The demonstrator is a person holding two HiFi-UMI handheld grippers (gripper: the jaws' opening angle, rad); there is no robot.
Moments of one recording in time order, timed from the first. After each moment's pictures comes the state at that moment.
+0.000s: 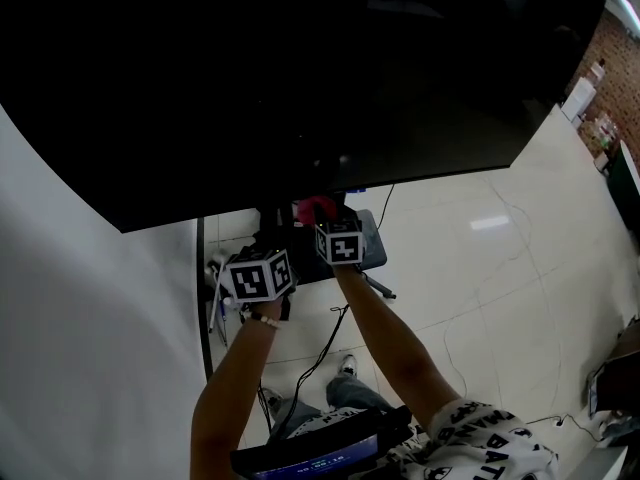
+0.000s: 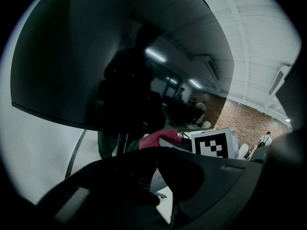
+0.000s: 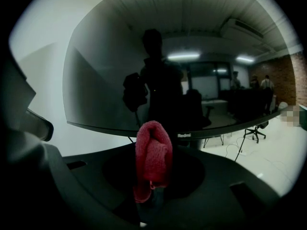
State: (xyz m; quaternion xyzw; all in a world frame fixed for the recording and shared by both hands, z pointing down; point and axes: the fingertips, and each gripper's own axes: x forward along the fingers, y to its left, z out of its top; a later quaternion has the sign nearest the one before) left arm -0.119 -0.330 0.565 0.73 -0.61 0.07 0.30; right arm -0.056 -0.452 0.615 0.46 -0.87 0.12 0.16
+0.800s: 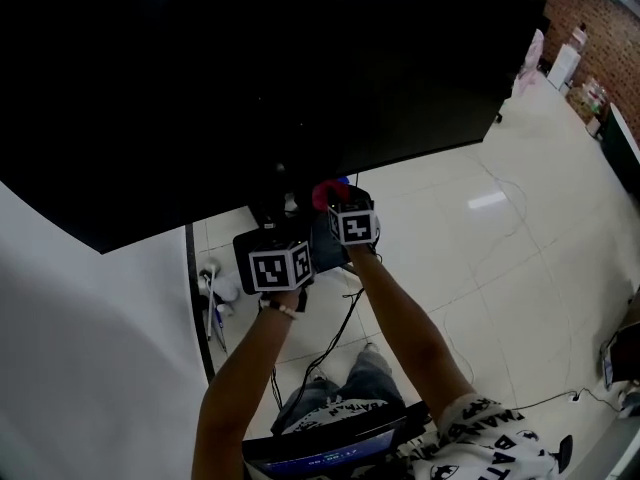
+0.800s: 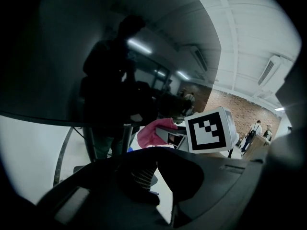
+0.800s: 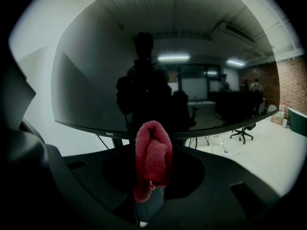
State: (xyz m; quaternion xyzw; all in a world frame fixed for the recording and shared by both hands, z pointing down) left arm 0.005 -0.369 0.581 0.77 -0.56 0.11 0.28; right arm 0.068 -0.499 0.609 0.50 -0.84 0.12 0.17
